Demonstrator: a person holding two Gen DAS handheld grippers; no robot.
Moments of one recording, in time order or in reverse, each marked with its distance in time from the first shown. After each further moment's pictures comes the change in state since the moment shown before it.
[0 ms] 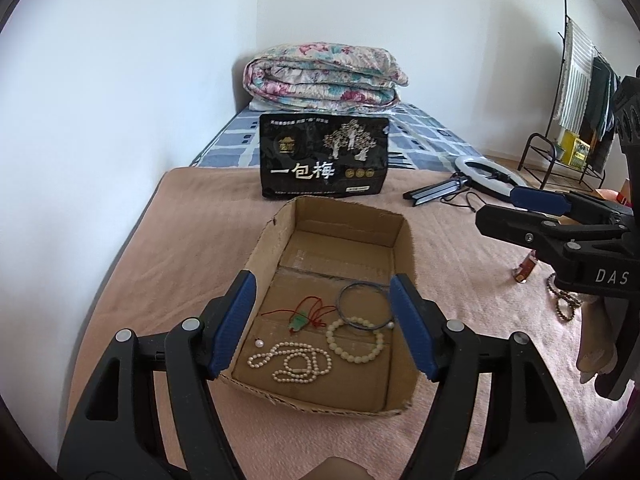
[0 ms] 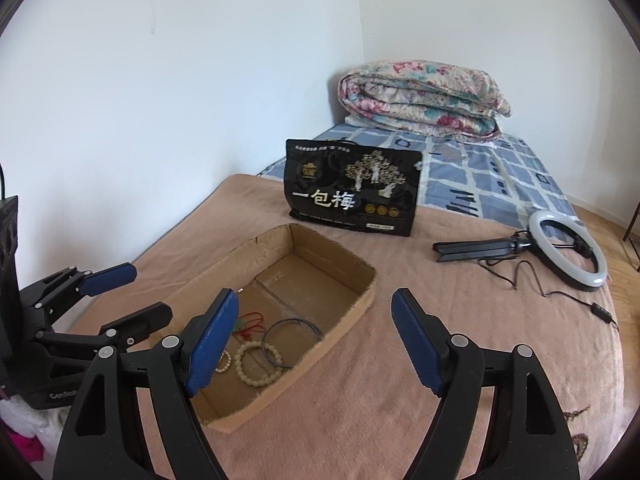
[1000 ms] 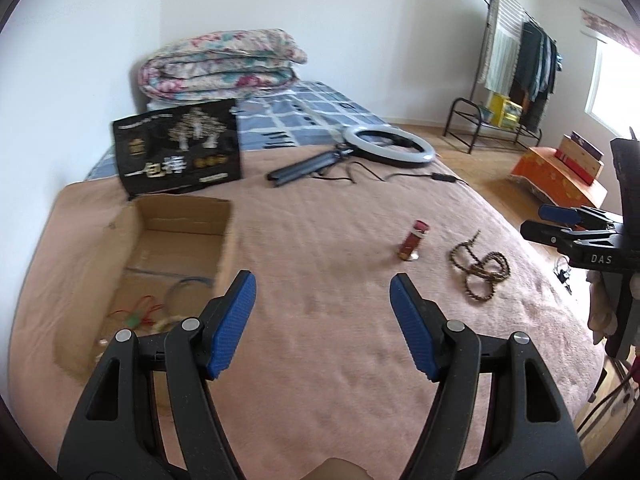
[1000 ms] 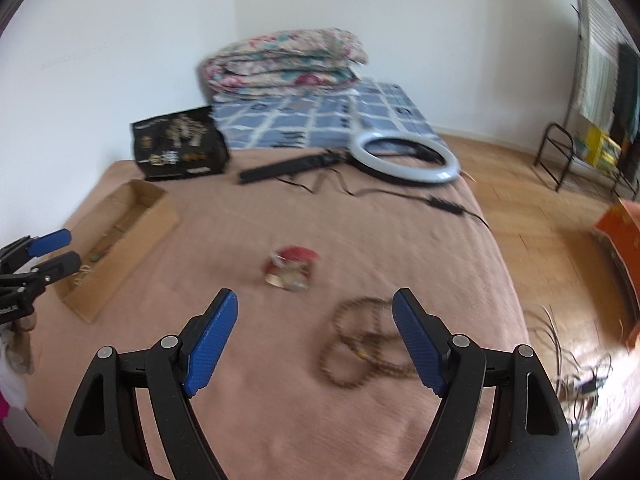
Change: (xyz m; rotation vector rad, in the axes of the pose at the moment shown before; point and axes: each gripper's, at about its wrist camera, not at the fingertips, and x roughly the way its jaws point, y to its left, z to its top) left arm 0.016 -0.154 -0.009 0.142 0.068 -0.244; right arm -0.116 -0.194 -0.104 0.203 0.099 -0.292
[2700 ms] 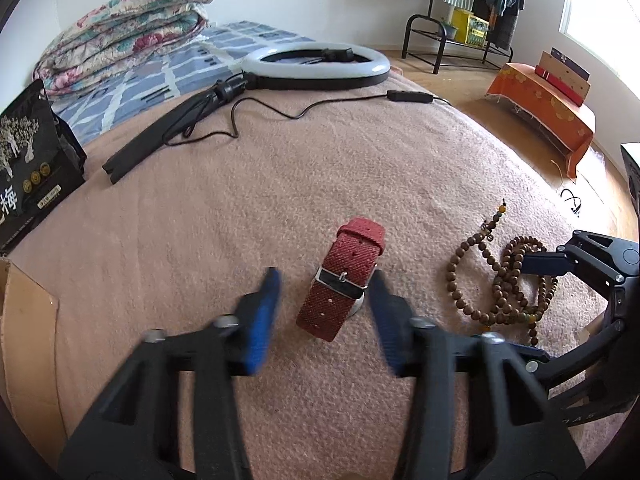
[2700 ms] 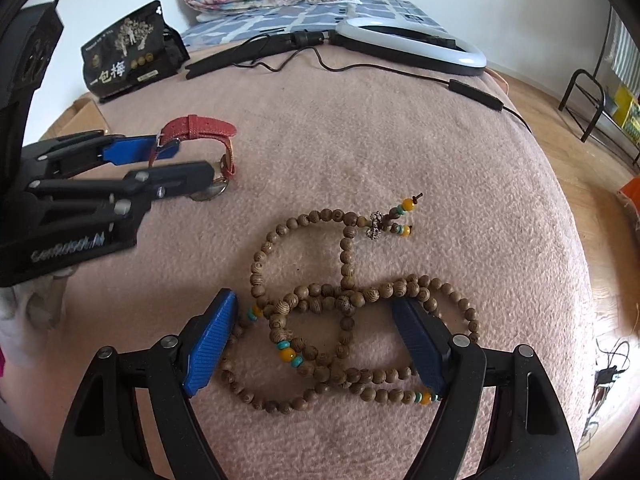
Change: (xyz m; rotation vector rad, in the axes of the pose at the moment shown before) left arm 0.221 -0.110 0.022 0.180 0.233 -0.083; right arm 0.133 -0.045 -0.048 -0.023 0.273 0.051
